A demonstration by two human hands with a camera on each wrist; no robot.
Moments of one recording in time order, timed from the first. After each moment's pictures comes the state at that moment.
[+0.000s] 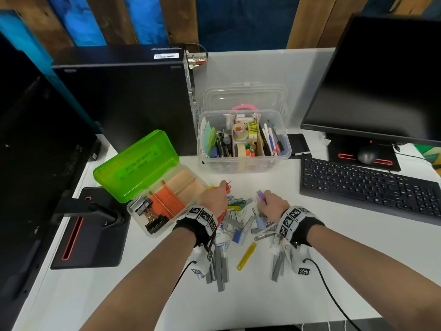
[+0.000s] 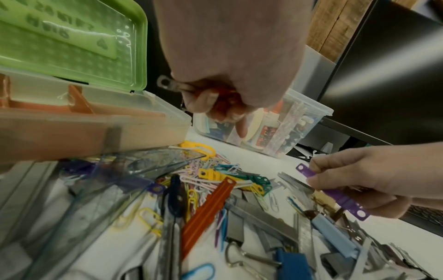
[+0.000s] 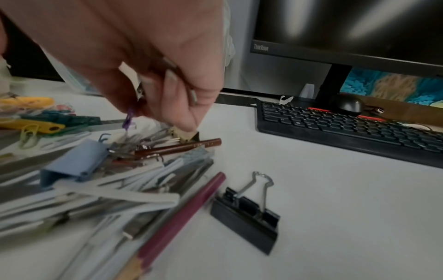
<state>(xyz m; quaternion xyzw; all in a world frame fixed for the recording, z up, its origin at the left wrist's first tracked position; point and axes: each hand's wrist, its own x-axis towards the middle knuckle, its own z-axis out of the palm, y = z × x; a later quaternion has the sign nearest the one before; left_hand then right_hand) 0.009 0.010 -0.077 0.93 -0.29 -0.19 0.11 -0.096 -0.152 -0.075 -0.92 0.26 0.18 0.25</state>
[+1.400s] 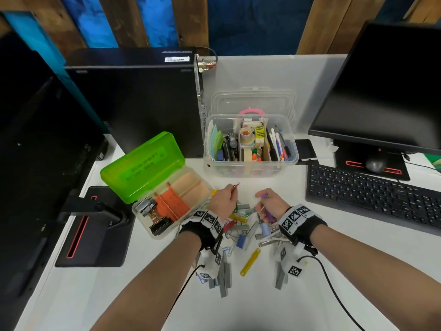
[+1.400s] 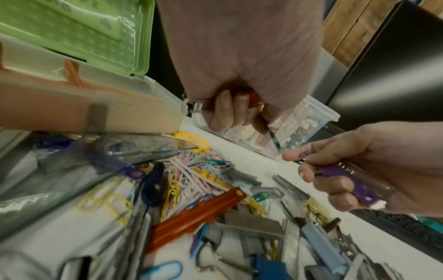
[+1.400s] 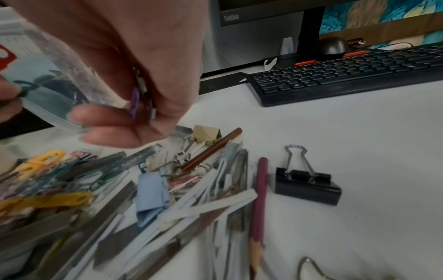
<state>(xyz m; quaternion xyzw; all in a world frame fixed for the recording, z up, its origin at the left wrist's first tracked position) 0.001 0.006 -0.067 0.89 -0.24 -0.22 0.32 -0.071 -0.148 -0.080 -0.69 0.37 0.13 0.60</state>
